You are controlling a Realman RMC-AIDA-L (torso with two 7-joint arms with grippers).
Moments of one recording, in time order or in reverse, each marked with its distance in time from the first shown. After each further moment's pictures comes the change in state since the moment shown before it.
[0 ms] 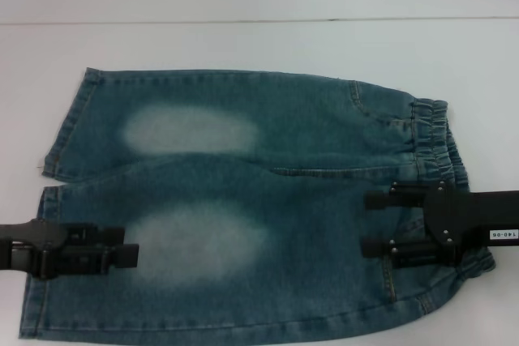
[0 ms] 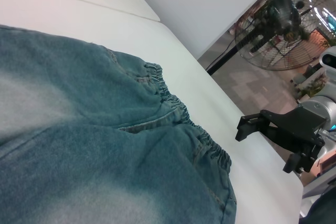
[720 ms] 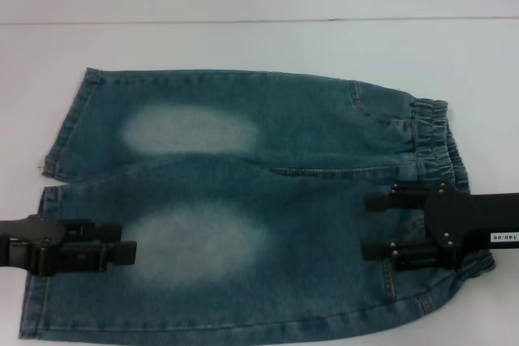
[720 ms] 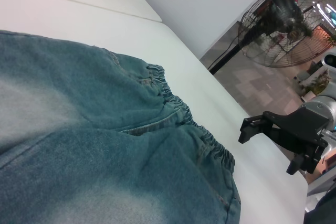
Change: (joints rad) left arm -0.001 0.000 0.000 0.019 0.000 0.001 0.002; right arm -0.005 0.001 -0.001 0.000 -0.001 -0.001 -0.008
